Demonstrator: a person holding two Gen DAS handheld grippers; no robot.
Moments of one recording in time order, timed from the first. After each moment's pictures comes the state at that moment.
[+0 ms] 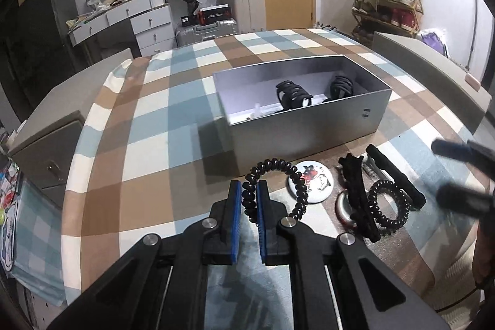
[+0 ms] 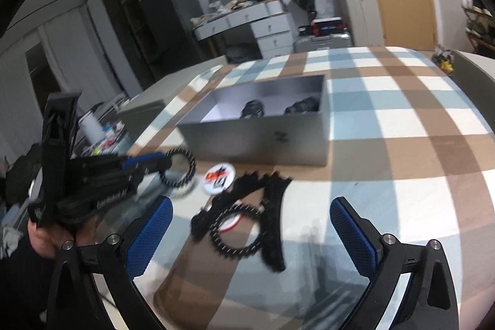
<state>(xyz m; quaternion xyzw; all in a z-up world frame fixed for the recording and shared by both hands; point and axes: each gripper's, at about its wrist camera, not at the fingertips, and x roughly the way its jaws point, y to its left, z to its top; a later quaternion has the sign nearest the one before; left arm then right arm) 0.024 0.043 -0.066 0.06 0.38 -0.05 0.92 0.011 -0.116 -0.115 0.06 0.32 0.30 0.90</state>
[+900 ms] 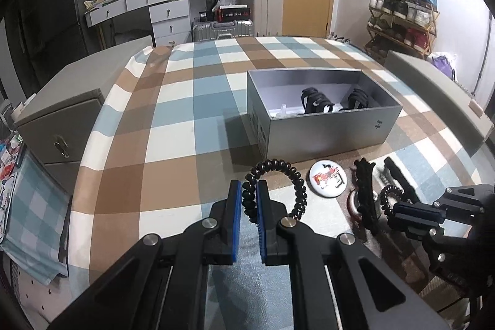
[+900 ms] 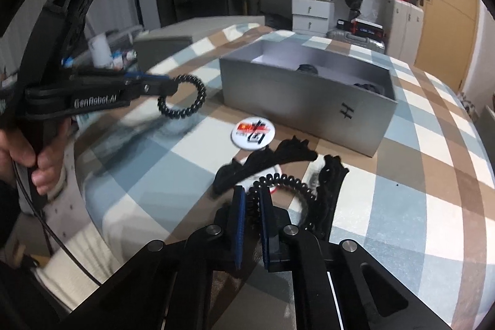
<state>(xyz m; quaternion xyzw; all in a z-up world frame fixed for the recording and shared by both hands) 0.015 0.070 -0.058 0.01 0.38 -0.04 0.92 -0.002 -0.062 -0.134 -0.10 0.34 0.33 0.88</state>
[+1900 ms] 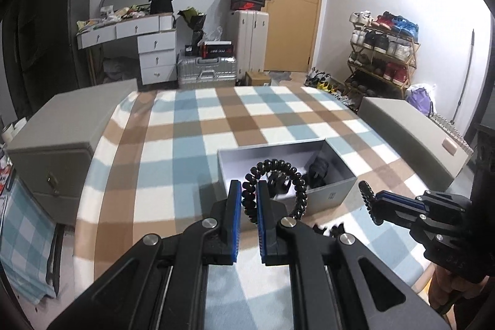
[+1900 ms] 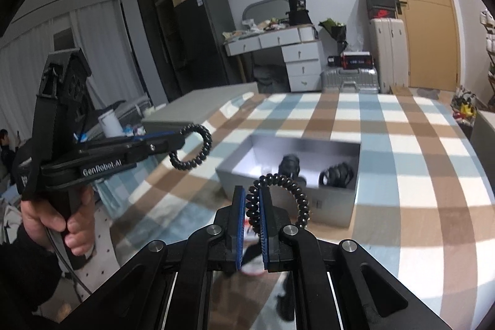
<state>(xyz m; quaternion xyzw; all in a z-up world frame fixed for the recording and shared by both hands) 0.032 0.053 0.002 -0.01 0.31 -0.08 0.95 0.018 -0.098 -0.057 0.03 0.25 0.35 0.90</state>
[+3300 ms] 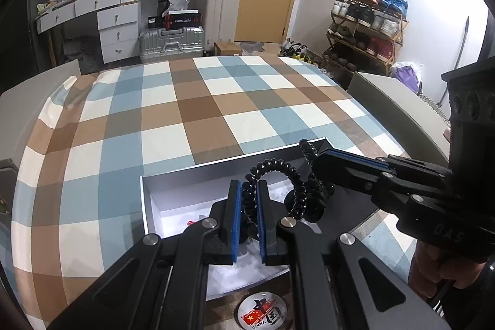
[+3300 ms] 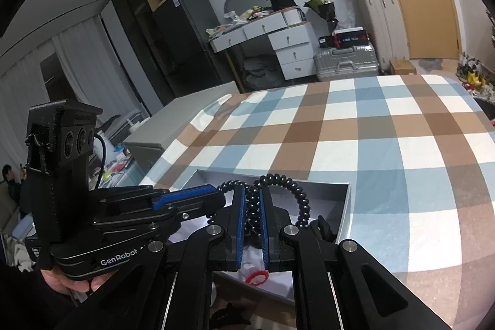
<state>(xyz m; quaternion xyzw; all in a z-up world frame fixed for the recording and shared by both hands) 0.116 0.013 -0.036 -0.02 0.37 -0.15 0.91 0.140 -0.096 -0.077 0.08 0.30 0.35 0.88</state>
